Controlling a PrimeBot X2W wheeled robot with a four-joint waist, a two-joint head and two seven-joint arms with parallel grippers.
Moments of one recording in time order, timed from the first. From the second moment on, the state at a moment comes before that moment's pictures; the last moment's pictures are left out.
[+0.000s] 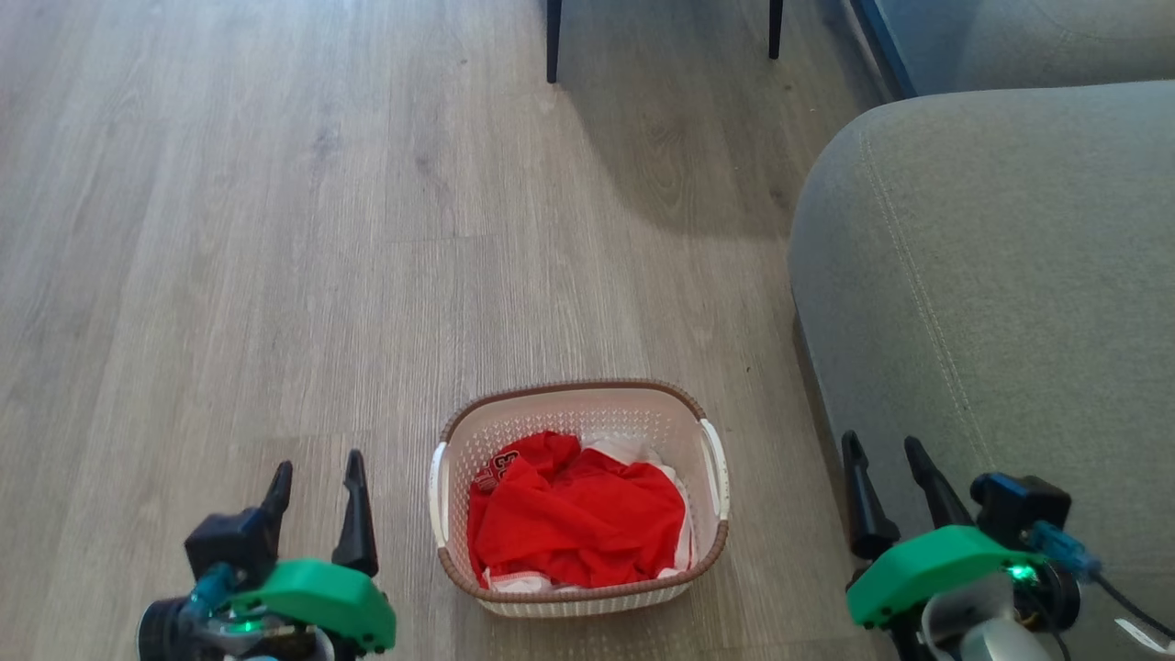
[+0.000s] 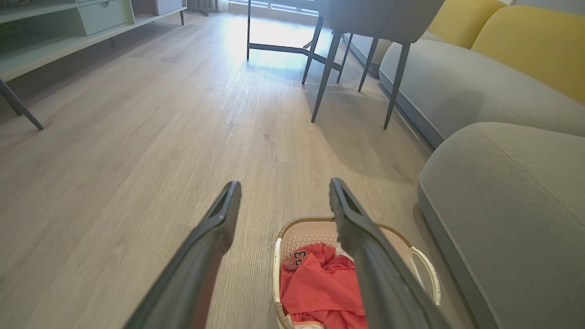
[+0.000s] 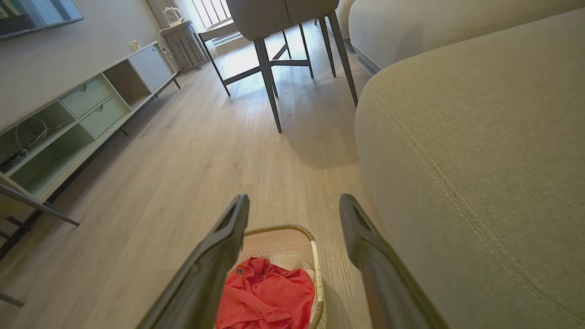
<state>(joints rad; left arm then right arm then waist) 0.07 0.12 -0.21 0.16 -0.35 0.13 -0.18 0.01 -0.04 0.13 0.22 0.43 0.13 -0.18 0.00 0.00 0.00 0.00</state>
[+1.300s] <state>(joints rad) 0.13 0.13 -0.22 0.16 -0.05 0.17 -0.25 0.01 -0.04 0.19 0.21 0.13 0.13 -0.25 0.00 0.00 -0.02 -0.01</state>
